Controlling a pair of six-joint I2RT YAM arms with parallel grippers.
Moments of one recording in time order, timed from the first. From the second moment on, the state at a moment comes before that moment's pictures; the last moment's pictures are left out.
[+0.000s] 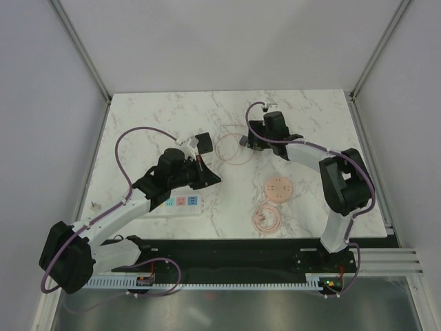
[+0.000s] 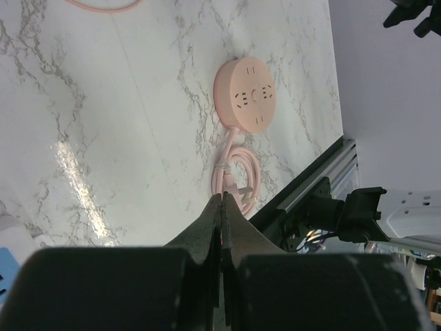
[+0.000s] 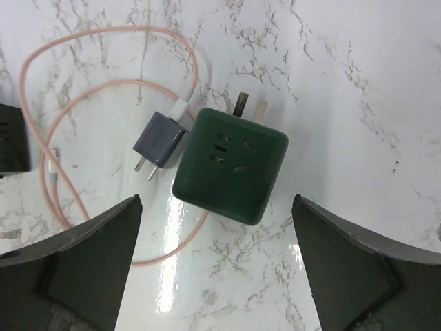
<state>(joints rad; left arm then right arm) -0.61 1.12 0.68 -0.05 0.30 -0.78 0.40 1.86 1.18 0.02 0.12 0.30</state>
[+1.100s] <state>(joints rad) -0.62 1.34 0.68 0.10 0.34 -0.78 0.67 1.15 0.67 -0.57 0.20 0.80</state>
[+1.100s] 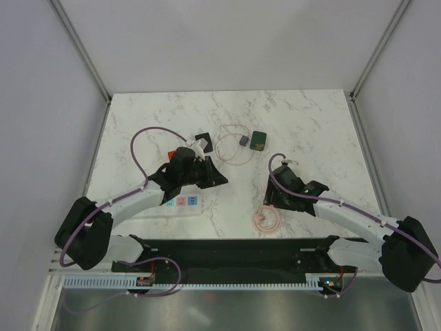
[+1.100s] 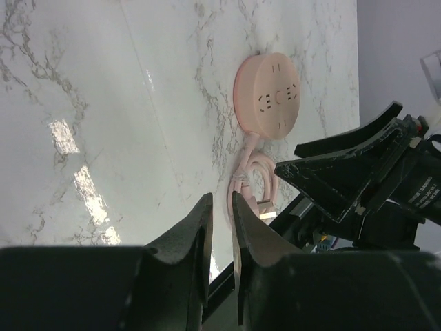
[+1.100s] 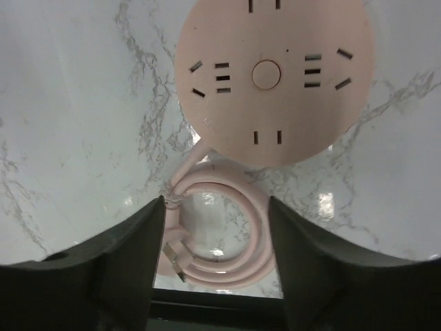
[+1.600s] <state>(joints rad) -0.62 1.17 0.68 0.04 0.22 -0.77 0.74 1.30 0.61 -0.37 0.33 1.06</state>
